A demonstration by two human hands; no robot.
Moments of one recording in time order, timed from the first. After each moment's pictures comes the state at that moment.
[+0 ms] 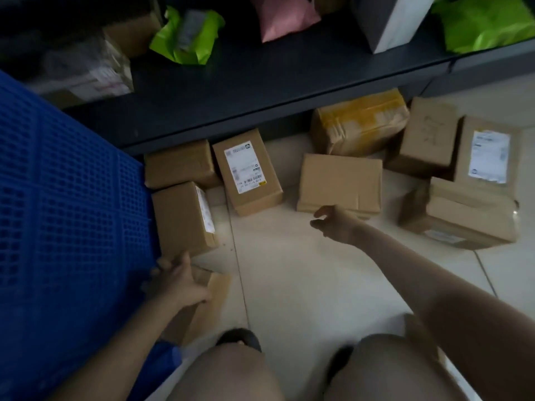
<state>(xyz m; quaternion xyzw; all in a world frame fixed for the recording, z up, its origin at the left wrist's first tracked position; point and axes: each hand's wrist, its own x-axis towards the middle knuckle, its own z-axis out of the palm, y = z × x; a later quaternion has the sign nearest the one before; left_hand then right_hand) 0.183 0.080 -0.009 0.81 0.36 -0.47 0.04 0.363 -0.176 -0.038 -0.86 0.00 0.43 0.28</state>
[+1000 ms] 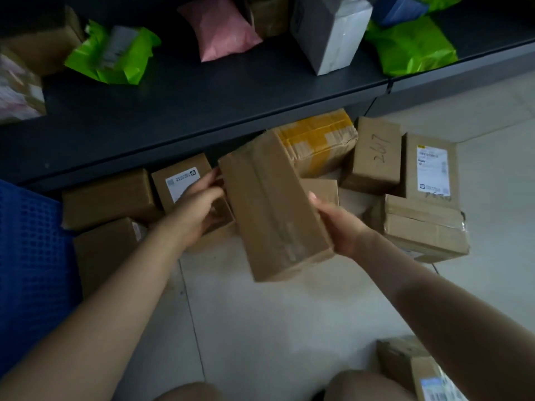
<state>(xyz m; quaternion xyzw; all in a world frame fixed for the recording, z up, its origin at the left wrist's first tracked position) 0.383 0.007 -0.002 0.61 0.23 -0.13 0.75 0.417 -0.233 -0.037 -0.52 0.18 0.45 0.70</state>
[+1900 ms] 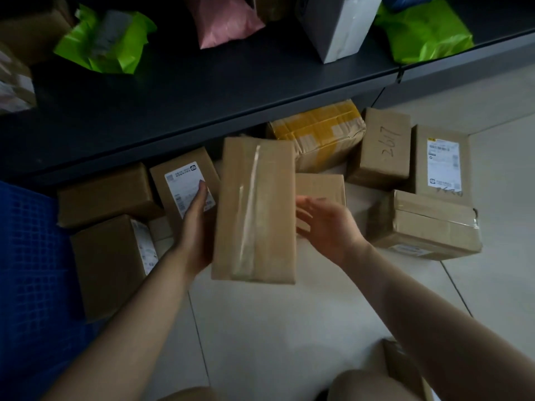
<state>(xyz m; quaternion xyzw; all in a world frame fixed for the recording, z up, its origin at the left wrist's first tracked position) 0.355 0.005 -0.035 0.47 0.33 -0.16 0.80 0.404 -0.212 -0.062 -0.49 0.11 0.37 0.78</state>
